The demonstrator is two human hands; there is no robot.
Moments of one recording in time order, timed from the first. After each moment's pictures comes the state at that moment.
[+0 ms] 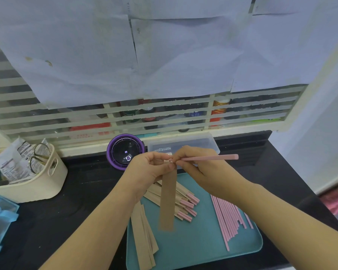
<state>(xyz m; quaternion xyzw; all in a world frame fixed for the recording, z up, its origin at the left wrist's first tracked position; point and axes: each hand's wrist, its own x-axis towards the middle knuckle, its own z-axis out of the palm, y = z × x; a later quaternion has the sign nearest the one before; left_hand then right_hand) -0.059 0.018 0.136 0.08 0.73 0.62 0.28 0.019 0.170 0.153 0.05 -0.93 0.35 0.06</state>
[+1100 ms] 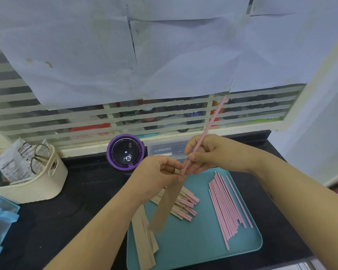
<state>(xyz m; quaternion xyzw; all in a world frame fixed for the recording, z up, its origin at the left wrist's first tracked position) -0.048 0.023 0.140 0.22 0.79 0.50 0.27 0.008 0.203 0.184 -0.01 -0.82 0.55 -0.16</state>
